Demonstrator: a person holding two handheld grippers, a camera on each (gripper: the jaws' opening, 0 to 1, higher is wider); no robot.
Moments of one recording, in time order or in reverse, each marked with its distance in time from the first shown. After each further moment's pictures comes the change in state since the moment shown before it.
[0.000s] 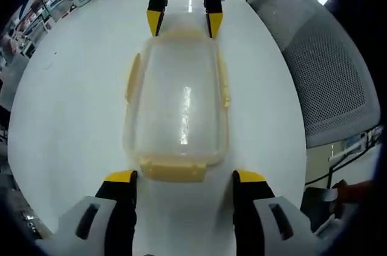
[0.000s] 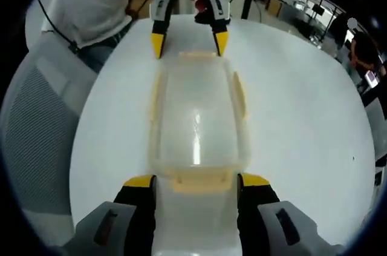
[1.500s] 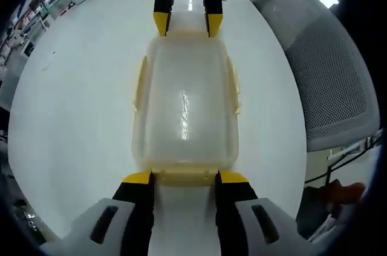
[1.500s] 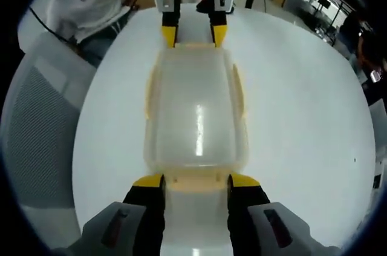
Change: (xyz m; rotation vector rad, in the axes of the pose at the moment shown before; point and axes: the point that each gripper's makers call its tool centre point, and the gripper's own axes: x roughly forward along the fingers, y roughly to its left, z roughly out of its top) left arm -0.001 0.008 0.000 0.001 0.032 -0.006; right arm 0.003 -0.003 0.001 -0.016 0.103 0.031
